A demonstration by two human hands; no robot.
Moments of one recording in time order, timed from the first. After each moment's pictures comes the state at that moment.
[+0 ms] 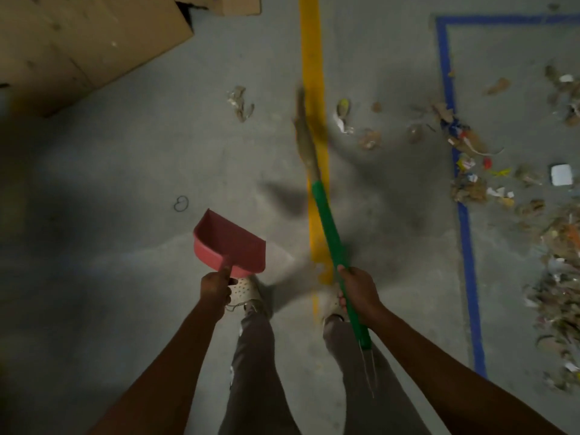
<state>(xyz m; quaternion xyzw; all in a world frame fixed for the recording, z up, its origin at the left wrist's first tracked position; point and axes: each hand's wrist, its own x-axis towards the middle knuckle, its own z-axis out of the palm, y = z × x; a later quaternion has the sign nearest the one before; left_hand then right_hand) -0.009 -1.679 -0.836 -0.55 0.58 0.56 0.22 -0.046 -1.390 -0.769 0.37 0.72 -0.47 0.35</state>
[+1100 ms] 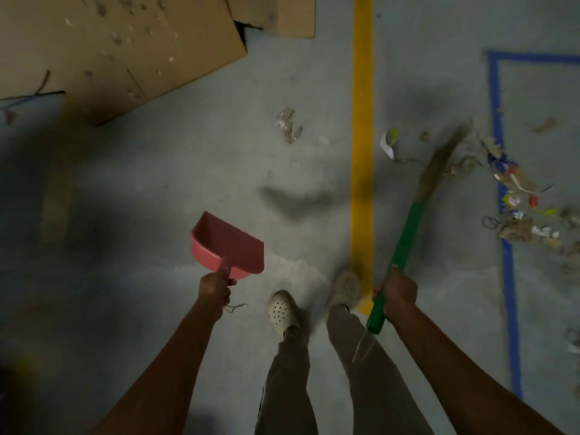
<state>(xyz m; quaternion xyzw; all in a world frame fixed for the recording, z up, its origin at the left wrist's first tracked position) -0.076 -1.872 -0.844 -0.58 0.54 0.57 0.20 -0.142 -1.529 -0.805 0.58 0.68 -0.40 0.19</state>
